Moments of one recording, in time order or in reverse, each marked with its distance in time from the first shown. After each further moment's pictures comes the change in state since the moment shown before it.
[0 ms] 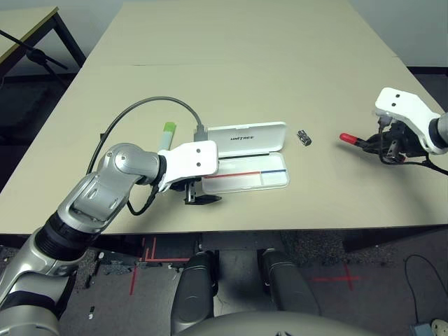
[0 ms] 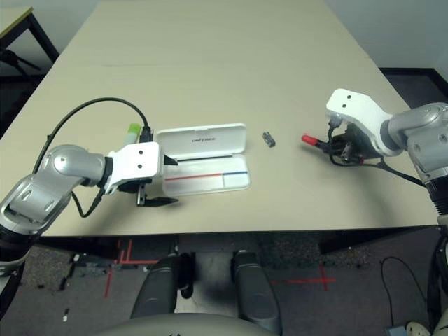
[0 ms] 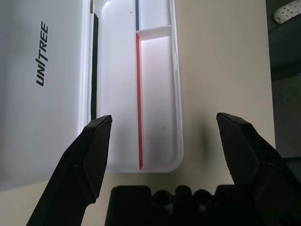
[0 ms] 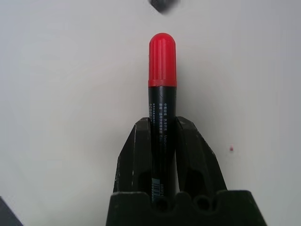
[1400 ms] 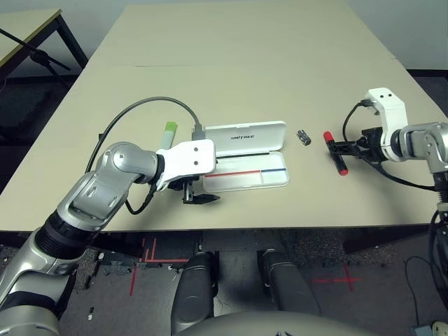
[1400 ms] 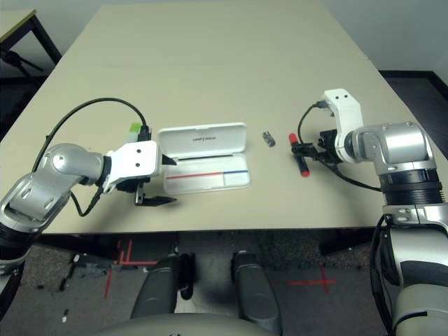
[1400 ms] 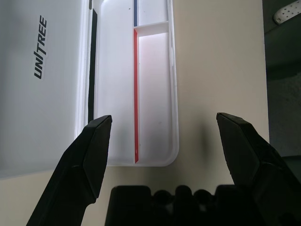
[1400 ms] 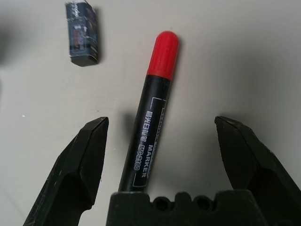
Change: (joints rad) left arm 0.008 -0.003 0.015 0.005 0.002 0.001 -0.011; right arm -0.019 0.357 -0.208 0.070 0.223 0.785 -0.653
